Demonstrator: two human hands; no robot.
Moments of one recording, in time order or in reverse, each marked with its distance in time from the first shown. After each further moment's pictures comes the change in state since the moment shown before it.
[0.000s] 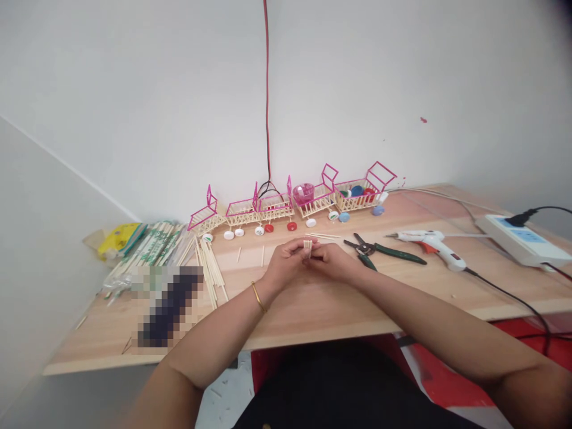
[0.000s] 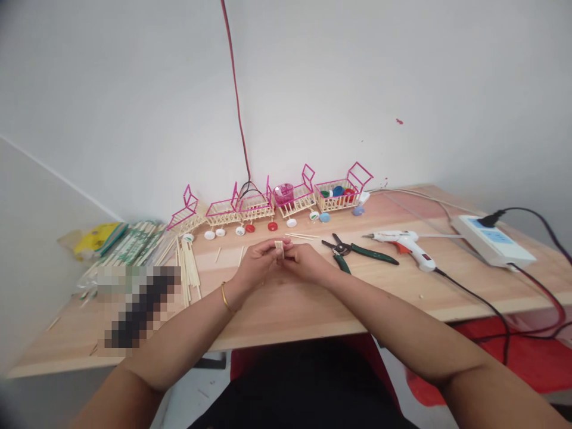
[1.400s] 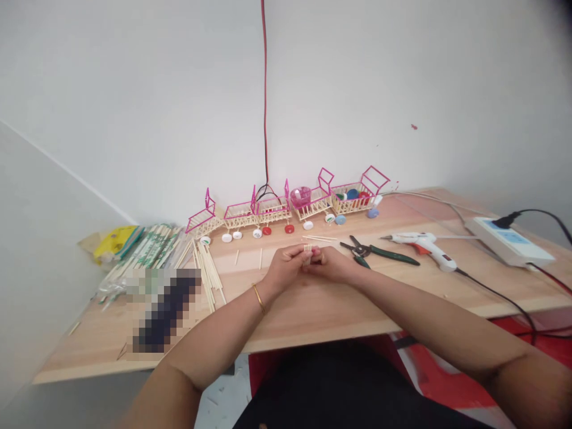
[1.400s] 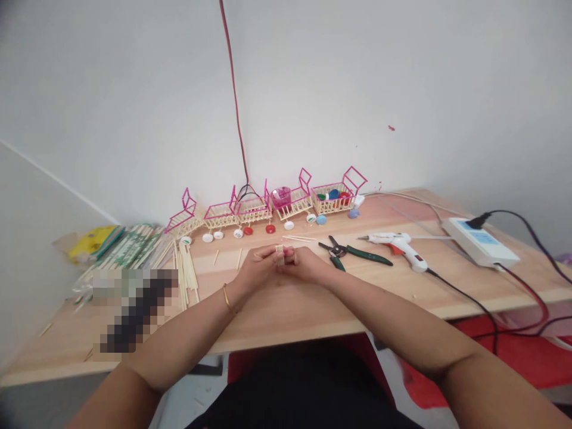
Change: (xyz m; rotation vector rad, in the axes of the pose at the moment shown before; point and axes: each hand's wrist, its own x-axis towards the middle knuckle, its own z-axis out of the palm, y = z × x) left_hand -0.001 -0.002 0.004 0.064 -0.019 -0.012; right_hand -0.003 0.004 -0.001 0.083 -0.110 0.069
